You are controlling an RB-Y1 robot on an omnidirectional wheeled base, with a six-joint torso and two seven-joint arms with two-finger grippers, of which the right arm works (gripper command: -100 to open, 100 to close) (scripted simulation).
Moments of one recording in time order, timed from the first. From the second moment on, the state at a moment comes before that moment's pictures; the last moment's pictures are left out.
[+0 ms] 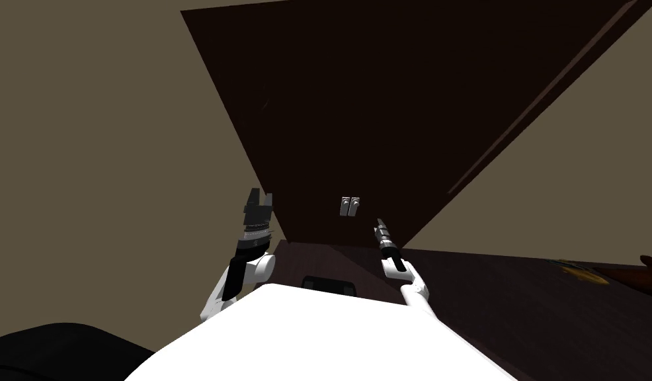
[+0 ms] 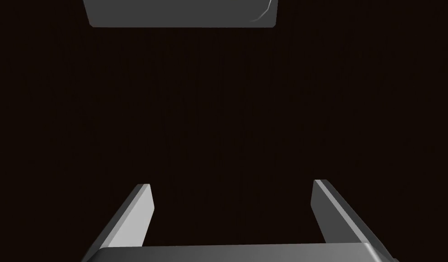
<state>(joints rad) -0.01 -0.19 -0.15 -1.18 0.18 -0.32 -0.32</state>
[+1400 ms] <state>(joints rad) -0.03 -0.26 -0.17 -1.15 0.14 -0.35 -0.36</state>
